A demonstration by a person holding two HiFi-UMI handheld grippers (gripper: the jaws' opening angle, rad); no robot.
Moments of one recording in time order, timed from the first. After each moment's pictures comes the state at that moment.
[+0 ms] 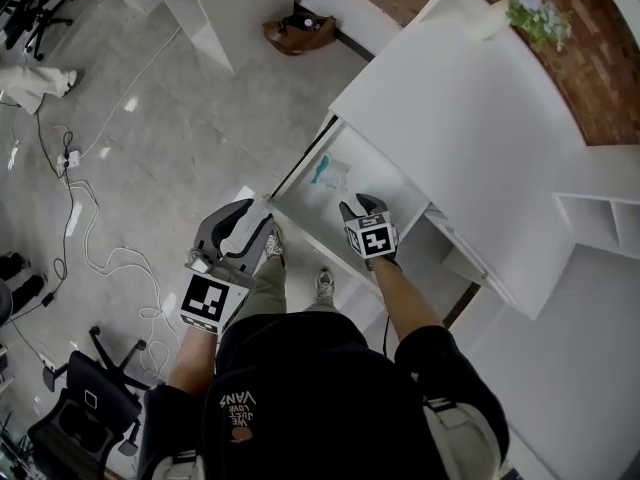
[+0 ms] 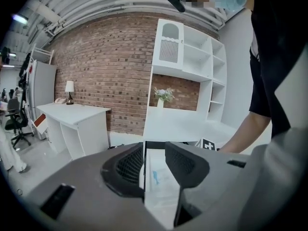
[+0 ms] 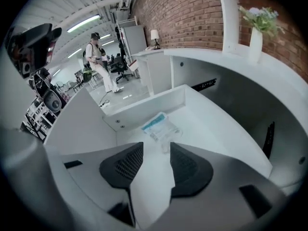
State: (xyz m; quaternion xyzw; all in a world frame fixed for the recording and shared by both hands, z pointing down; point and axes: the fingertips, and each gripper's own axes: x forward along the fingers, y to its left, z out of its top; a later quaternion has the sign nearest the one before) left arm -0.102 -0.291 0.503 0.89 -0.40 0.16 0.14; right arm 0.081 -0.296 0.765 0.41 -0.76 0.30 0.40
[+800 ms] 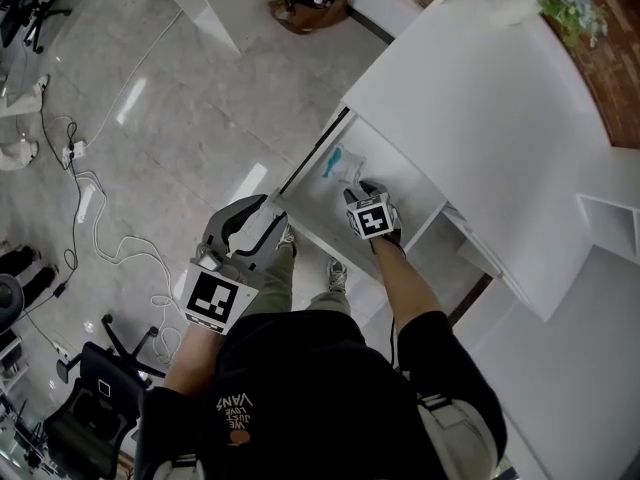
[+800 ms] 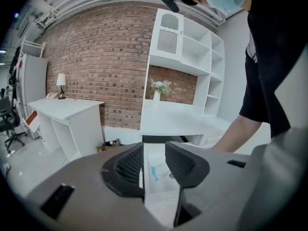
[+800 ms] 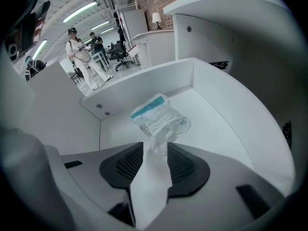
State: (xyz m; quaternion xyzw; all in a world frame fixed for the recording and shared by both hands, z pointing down) left arm -0.085 -0.318 0.534 0.90 -0.36 0.19 0.15; right arm 0.074 -0.318 0.845 0.38 -0.74 0.32 0.46
